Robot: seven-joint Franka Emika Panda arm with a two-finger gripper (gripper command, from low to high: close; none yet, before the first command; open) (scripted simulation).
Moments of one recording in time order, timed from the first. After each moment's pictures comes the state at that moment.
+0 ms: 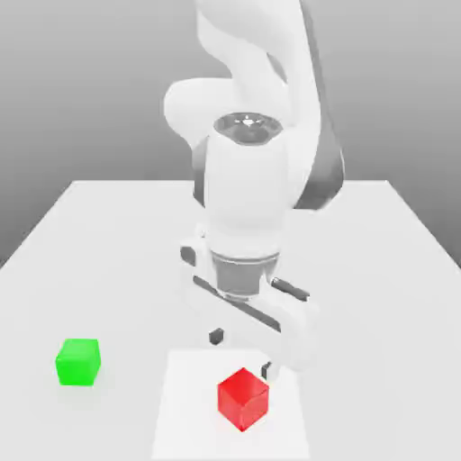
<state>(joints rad) -0.17 0.16 0.19 -2.63 -0.09 2.79 1.71</state>
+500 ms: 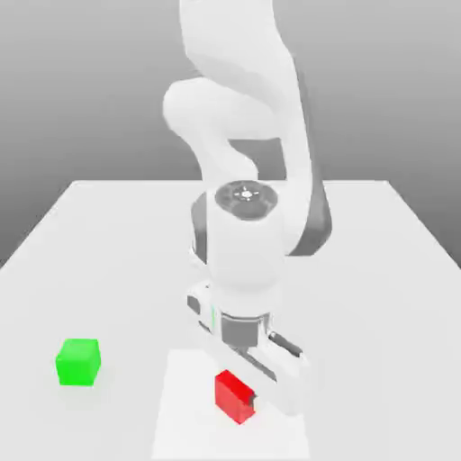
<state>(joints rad) -0.15 0.18 0.17 -2.63 -0.09 2.81 1.72</state>
